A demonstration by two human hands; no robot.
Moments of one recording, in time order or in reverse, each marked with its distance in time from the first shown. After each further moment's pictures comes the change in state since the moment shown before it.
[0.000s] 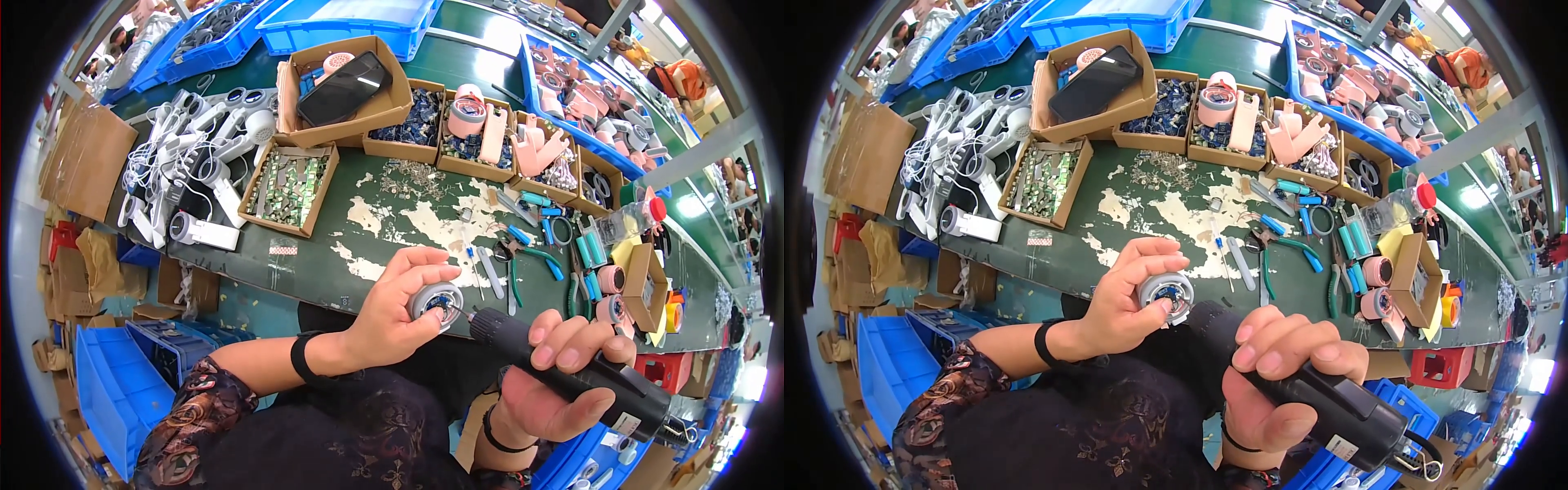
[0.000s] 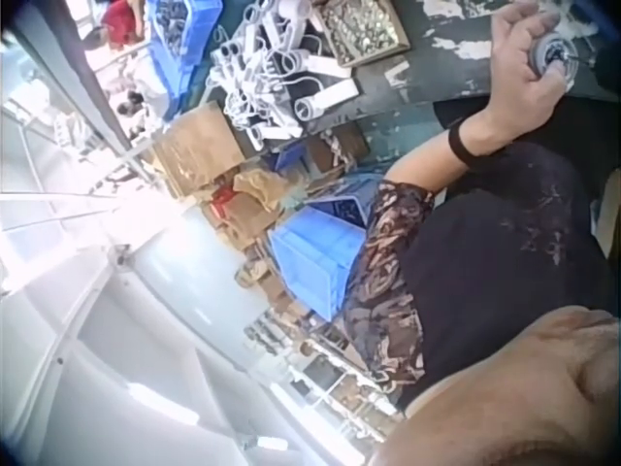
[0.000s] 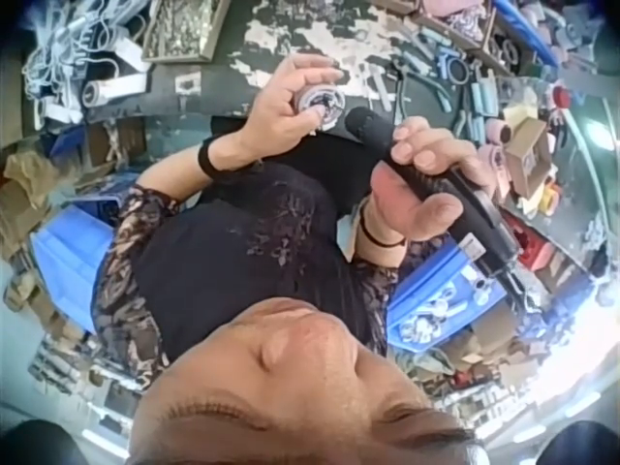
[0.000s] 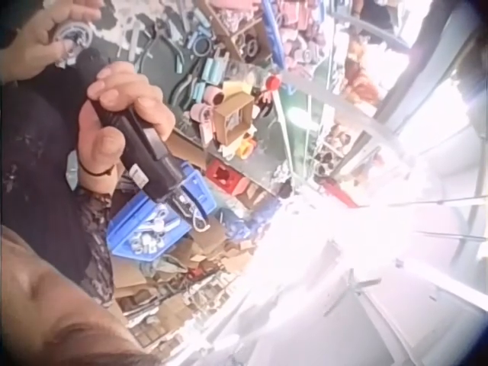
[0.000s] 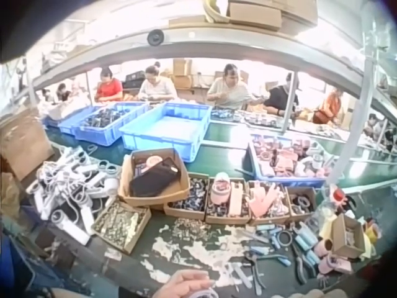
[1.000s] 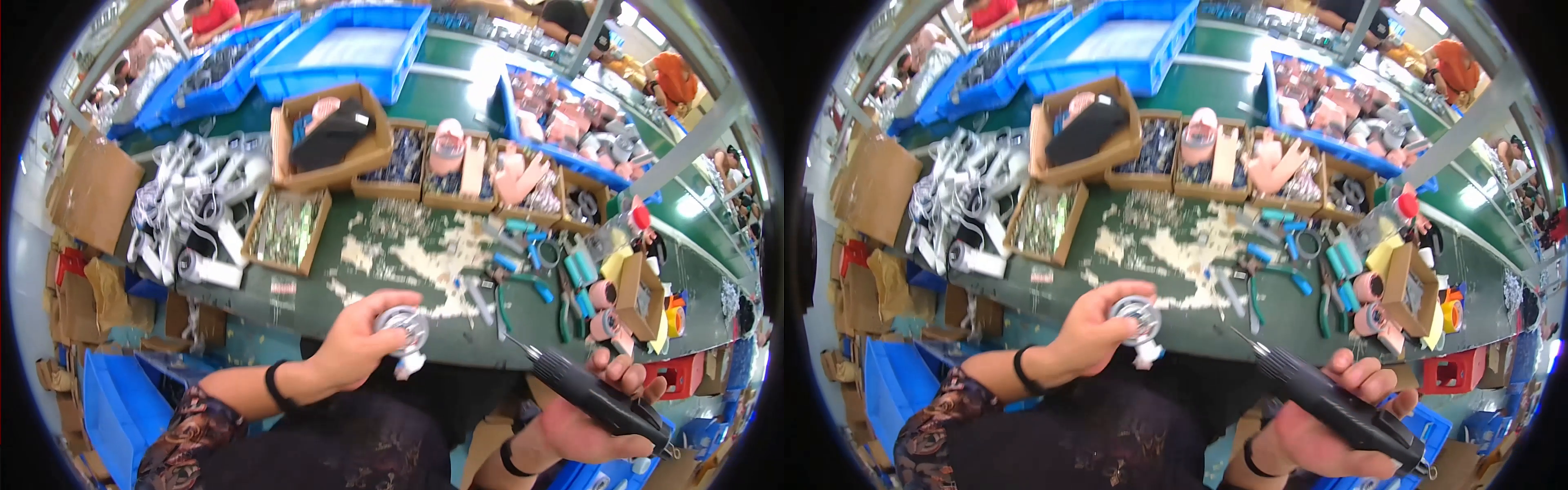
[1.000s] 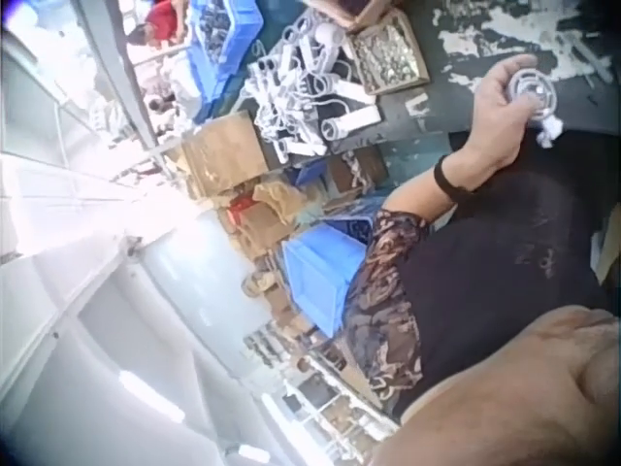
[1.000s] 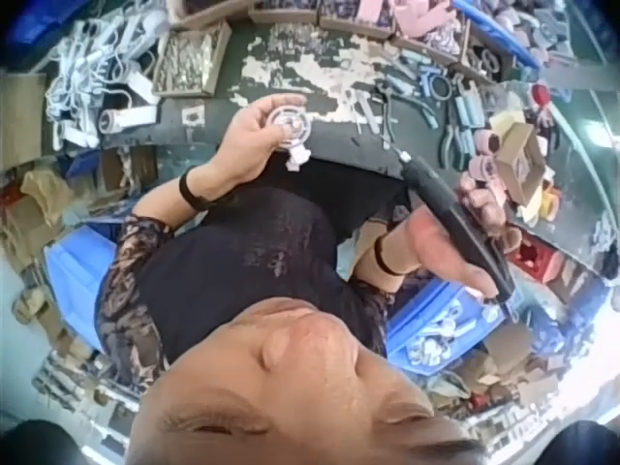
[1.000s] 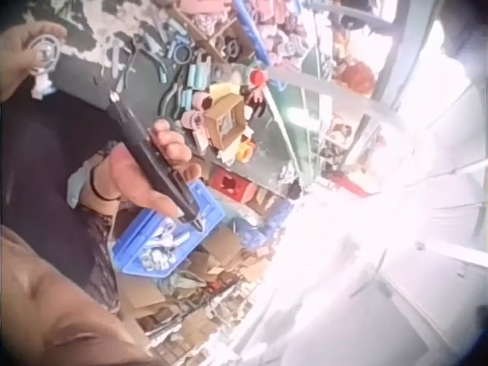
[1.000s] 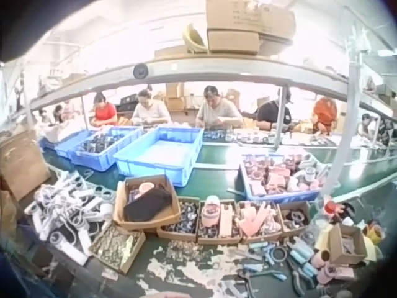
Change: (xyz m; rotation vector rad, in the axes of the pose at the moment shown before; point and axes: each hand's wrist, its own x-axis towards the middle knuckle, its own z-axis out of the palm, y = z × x) left_hand -0.002 0.021 -0.017 -0.577 0.034 -0.606; right_hand 0.002 -0.036 -0.049 -0.036 0.607 -0.240
